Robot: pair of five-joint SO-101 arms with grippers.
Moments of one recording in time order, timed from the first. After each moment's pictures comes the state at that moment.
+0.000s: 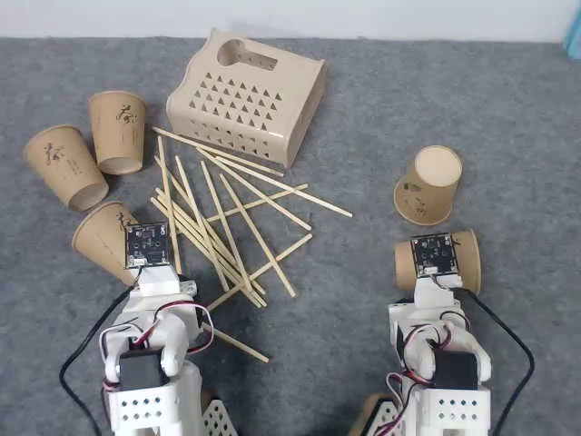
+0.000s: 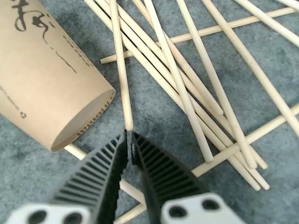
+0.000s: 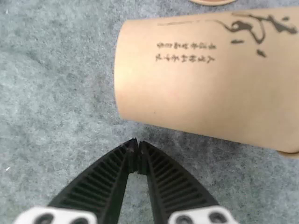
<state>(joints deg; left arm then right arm) -12.8 -103.4 96.7 72.0 5.1 -1.7 -102.8 95.3 74.8 6.6</state>
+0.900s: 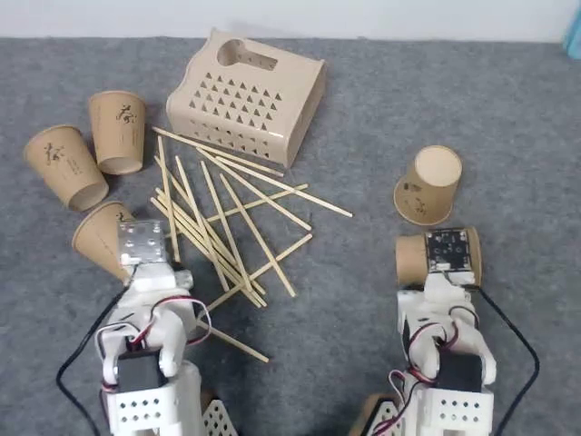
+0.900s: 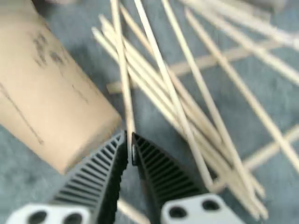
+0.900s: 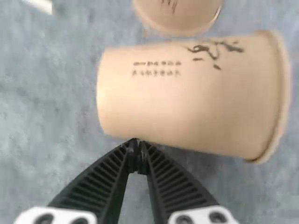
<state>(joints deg) -13.8 -103.4 95.3 66.0 4.7 1.0 -103.0 93.8 64.8 6.7</state>
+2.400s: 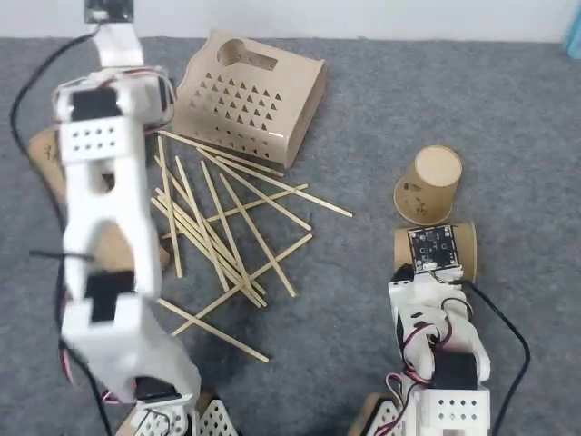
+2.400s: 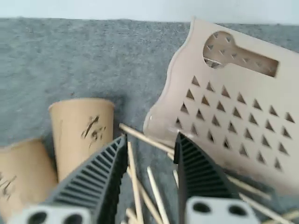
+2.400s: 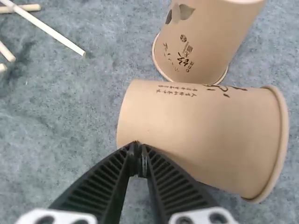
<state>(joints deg) -14.1 17.5 -21.3 64.7 0.3 -2.2 -102.9 95.2 60.0 11.0</state>
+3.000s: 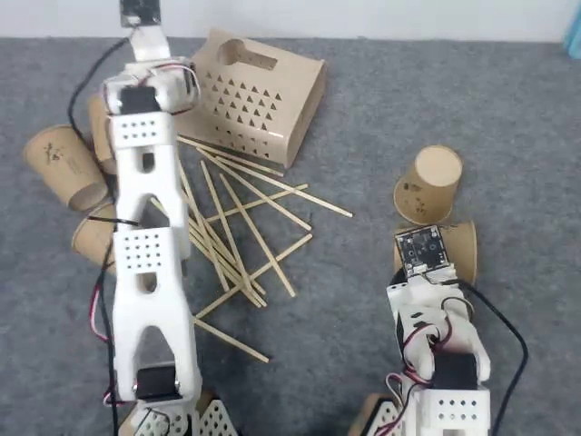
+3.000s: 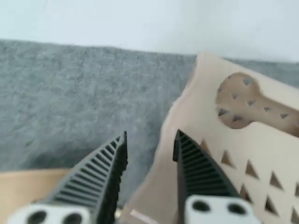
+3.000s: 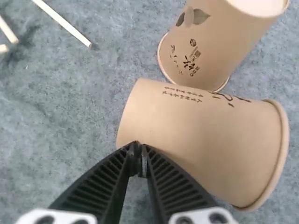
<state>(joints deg) -12.0 71.5 -83.6 64.0 4.9 -2.2 -102.9 95.2 60.0 18.2</state>
